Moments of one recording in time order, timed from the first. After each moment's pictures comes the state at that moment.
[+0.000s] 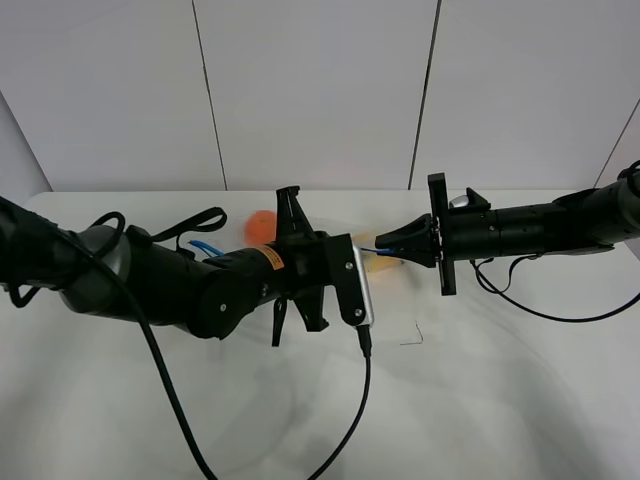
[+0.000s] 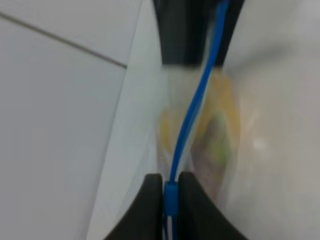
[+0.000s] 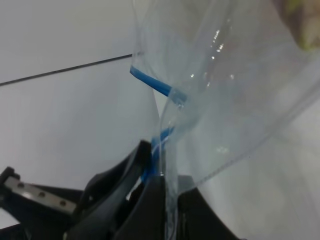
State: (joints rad) left arm -0.77 1.84 -0.86 -0.27 -0.63 1.24; right arm 0.00 2.06 -1.05 1.56 1.21 -0.78
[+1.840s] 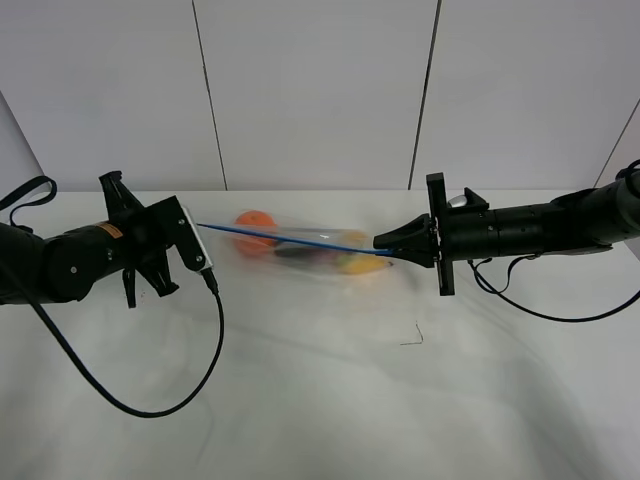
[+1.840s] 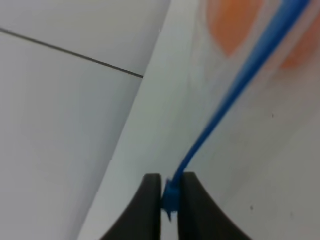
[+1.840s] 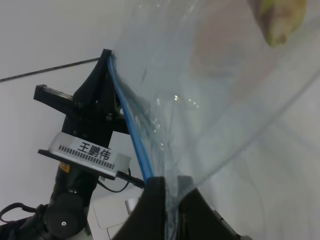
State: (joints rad) left arm -0.27 1.72 -0.66 -0.20 -0.67 1.22; right arm 0.00 2.06 -1.05 1.56 1.21 -0.78
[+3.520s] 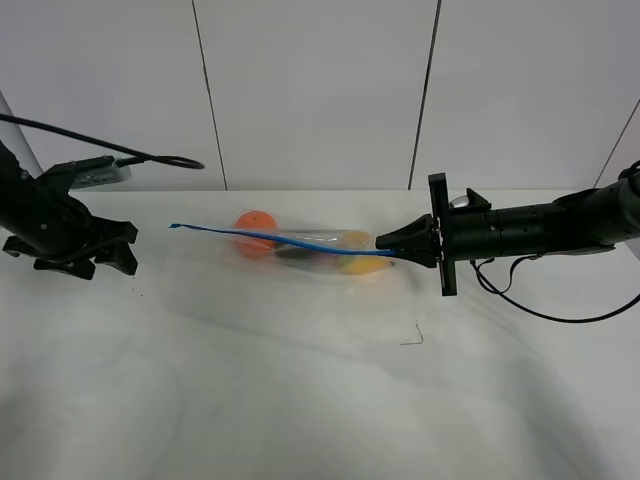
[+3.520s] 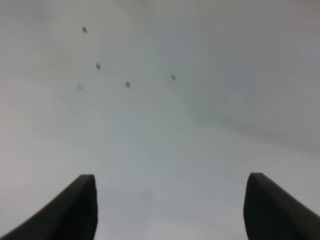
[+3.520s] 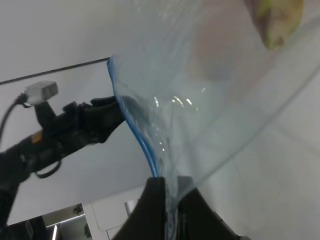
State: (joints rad) left arm 0.05 1.67 -1.07 -0.20 0.65 0.19; right arm 0.00 2.06 -1.05 1.55 1.21 -0.78
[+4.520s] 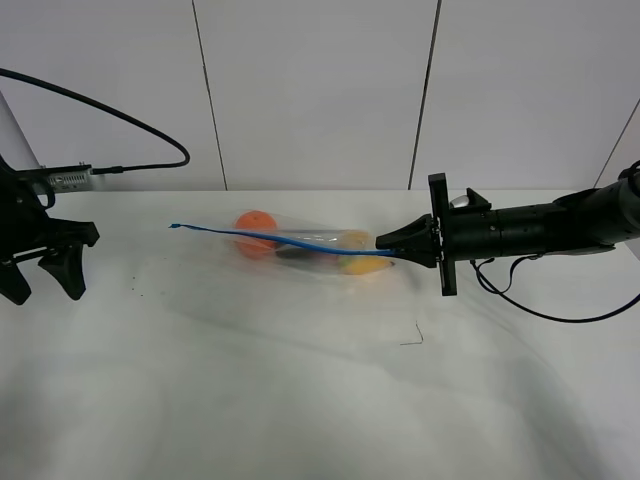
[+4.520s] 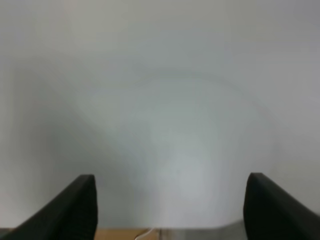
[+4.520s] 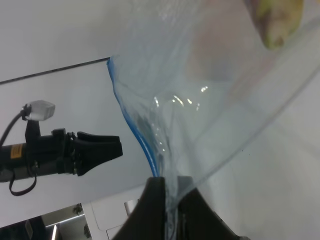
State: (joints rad) left arm 0.05 1.64 -1.21 0.00 1.16 0.00; right arm 0.00 2.06 -1.05 1.55 1.21 -0.78
